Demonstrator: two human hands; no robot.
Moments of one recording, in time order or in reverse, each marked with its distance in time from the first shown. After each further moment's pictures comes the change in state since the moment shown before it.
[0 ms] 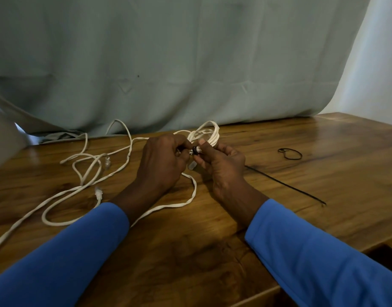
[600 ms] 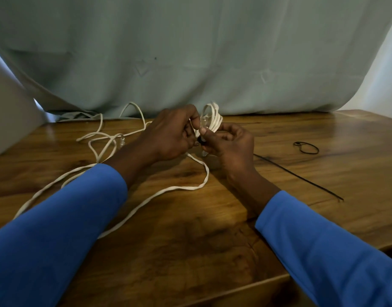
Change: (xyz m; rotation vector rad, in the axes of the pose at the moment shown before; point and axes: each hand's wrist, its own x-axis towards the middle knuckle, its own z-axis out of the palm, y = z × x) left_hand 0.026 -0.022 -0.027 0.038 -0.298 0.080; right_hand -0.002 0.005 0.000 -0.401 -0.163 -0.275
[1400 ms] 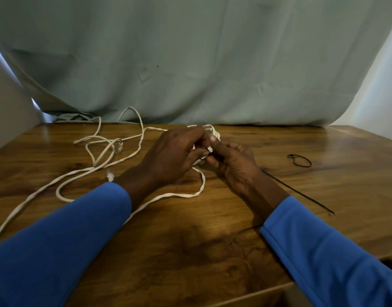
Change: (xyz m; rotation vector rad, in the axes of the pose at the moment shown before) left_hand -0.021 0.001 0.028 0.001 0.224 0.260; right_hand 0.013 -0.007 -0.021 0.206 -0.175 0.346
